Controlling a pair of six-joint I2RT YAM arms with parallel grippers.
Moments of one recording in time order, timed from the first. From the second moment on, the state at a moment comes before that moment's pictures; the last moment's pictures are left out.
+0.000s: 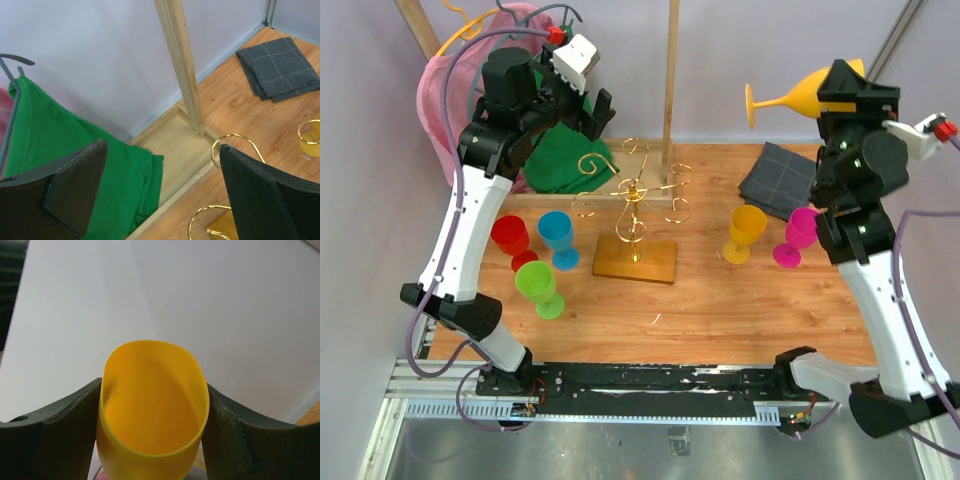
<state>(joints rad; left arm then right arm) -0.36 1.62 2.14 -0.67 0.28 0.32 0.34 1.07 1.46 0.02 0.74 0.90</state>
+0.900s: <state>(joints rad) -0.36 1.60 2.04 -0.67 0.23 0.33 0.24 1.54 1.69 0.19 0.34 0.01</state>
